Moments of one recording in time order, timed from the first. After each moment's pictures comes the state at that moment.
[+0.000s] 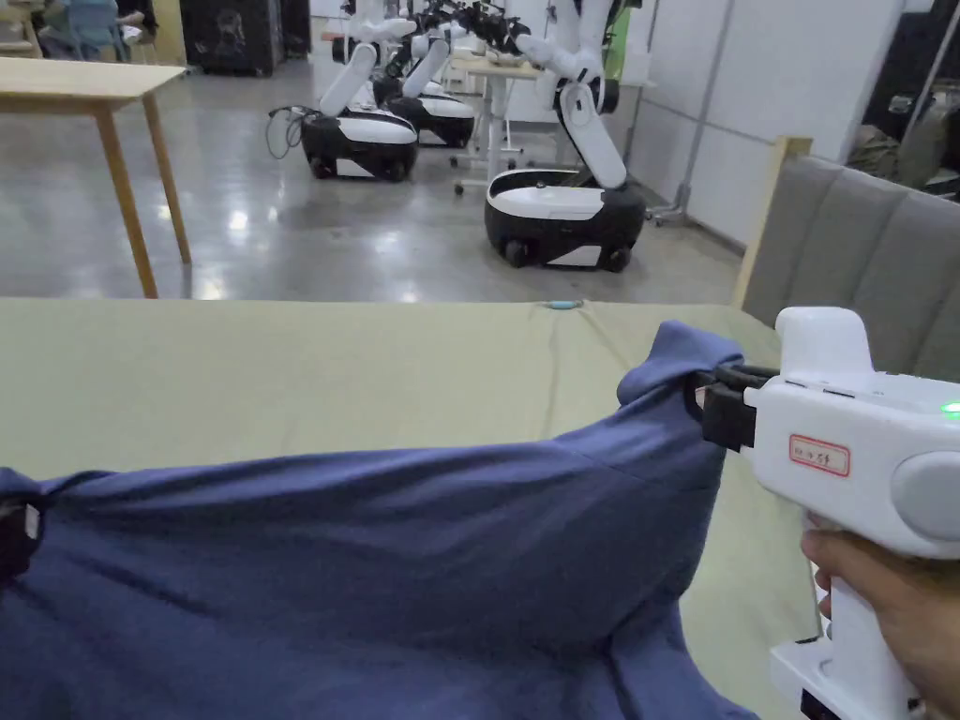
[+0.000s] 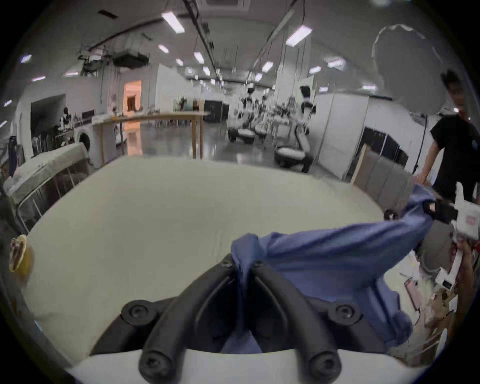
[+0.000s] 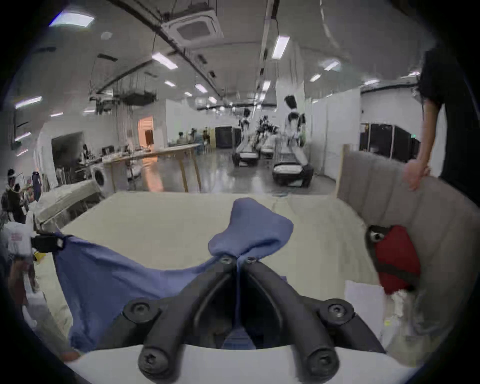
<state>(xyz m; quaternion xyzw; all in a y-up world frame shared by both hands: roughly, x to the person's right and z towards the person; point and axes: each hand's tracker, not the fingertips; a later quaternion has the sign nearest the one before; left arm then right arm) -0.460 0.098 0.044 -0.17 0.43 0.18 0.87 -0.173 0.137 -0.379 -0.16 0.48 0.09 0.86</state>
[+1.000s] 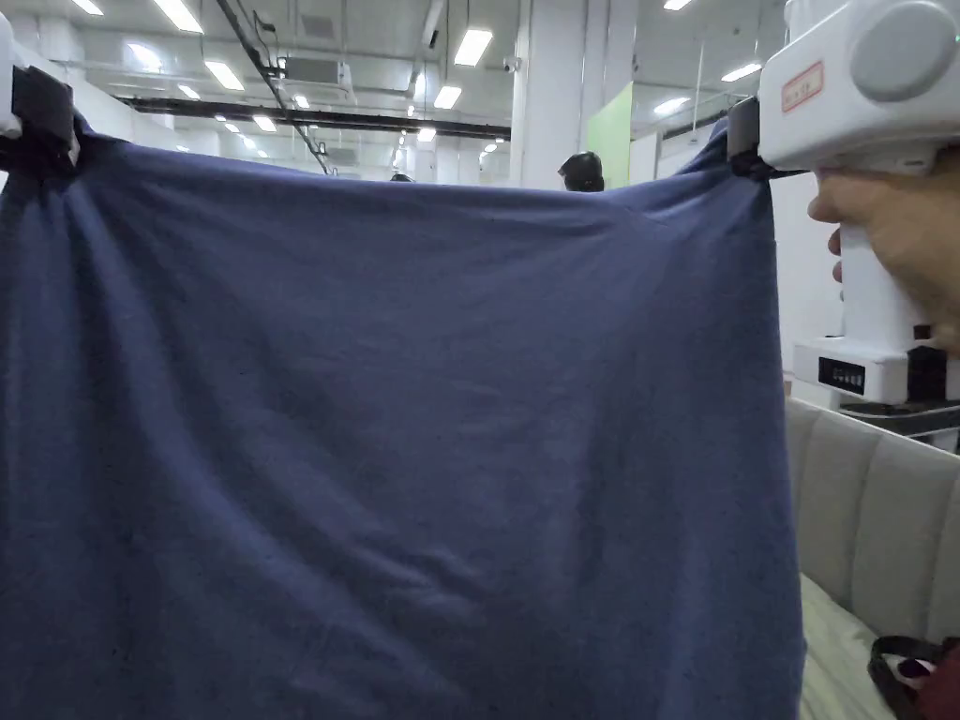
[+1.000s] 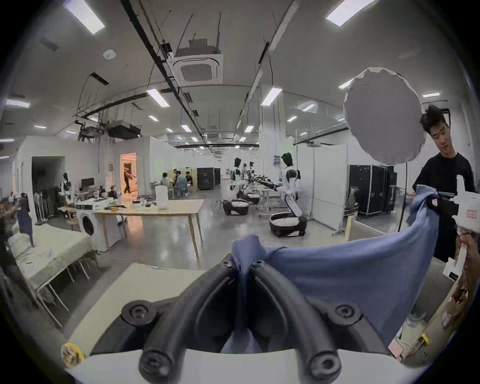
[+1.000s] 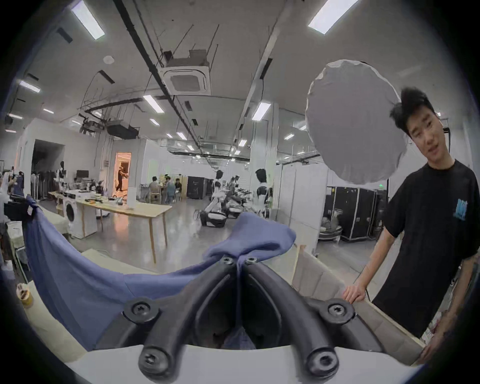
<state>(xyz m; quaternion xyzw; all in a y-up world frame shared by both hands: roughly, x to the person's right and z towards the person) -0.522 0.476 0.007 -0.07 0.44 0.03 0.89 -0.233 0.493 -0.388 0.01 0.41 0.07 0.91</state>
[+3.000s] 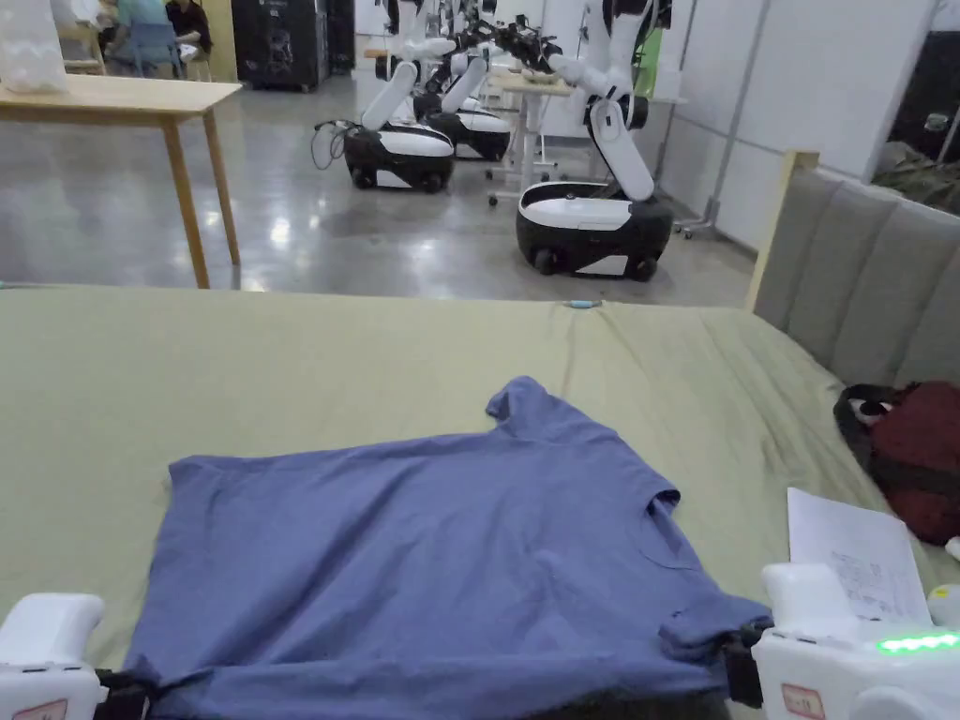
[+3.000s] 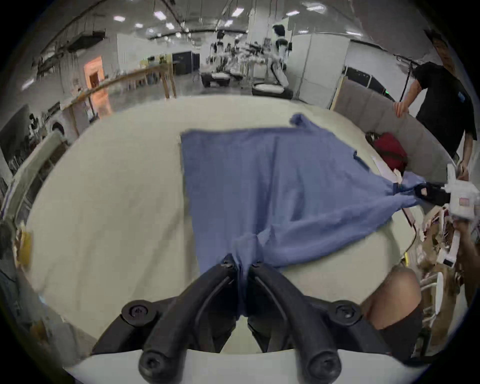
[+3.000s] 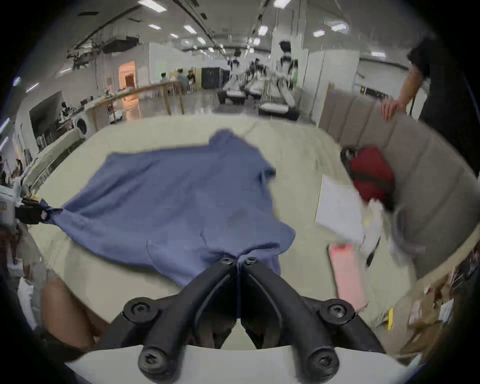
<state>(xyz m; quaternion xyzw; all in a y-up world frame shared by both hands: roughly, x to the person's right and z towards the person) -0.359 -0.018 0.102 -0.39 0.33 0.23 0.83 -0.065 -0.016 -0.307 -0.35 0.42 0.22 0.81</state>
